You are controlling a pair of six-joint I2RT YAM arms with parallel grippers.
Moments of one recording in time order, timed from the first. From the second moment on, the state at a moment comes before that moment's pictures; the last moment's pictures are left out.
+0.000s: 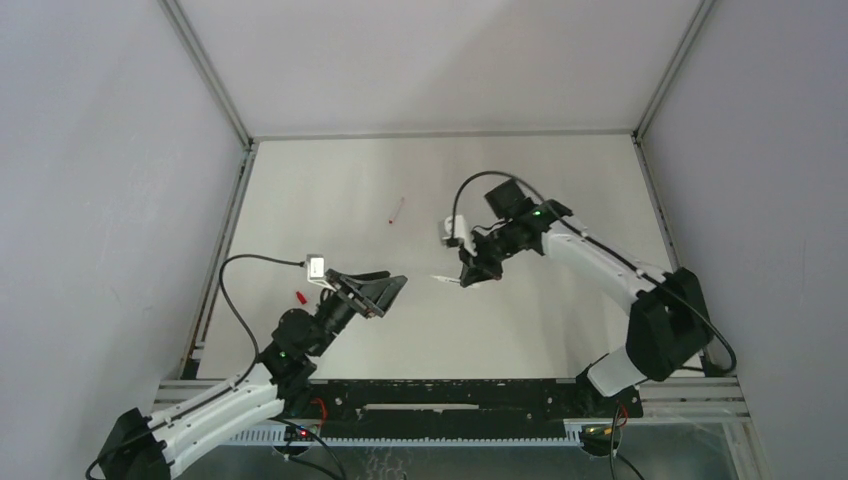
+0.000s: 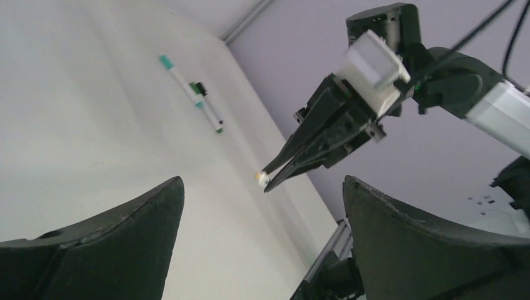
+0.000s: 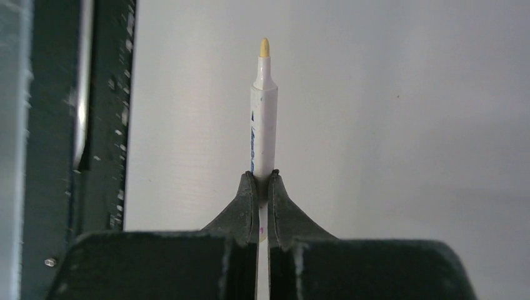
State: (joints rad) left arm -0.81 0.49 0.06 0.56 -0.15 -0.84; right arm 0.61 1.54 1.18 -0.78 -0.70 -0.86
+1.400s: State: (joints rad) left arm -0.98 1.35 0.41 1.25 -0.08 -0.79; right arm 0.33 1.33 1.03 -0.55 -1.35 -0.44
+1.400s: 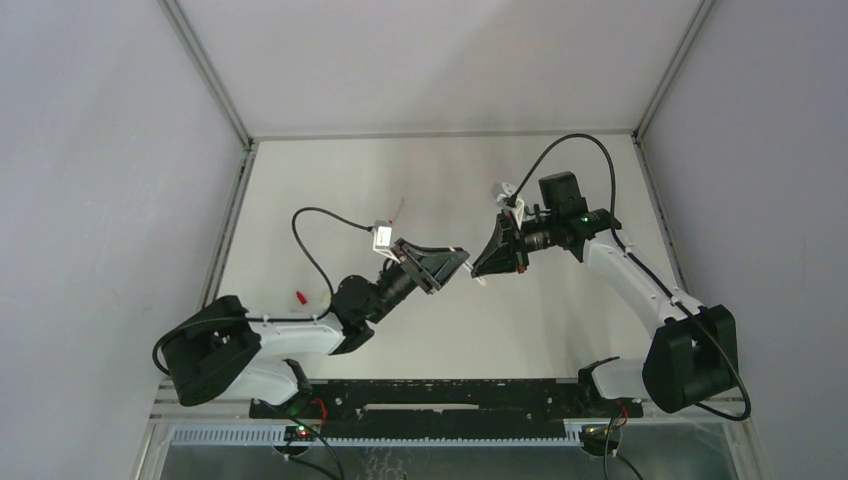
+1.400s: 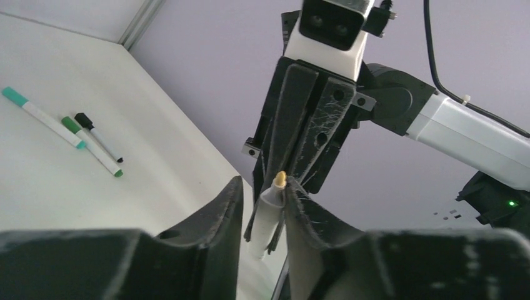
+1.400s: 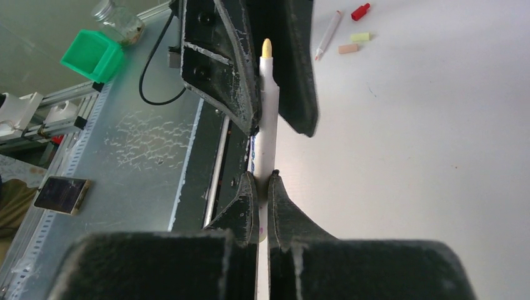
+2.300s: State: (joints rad) left arm -0.99 1.41 0.44 1.34 -0.09 -0.81; right arm 0.34 1.33 0.95 -0.38 -1.35 -0.25
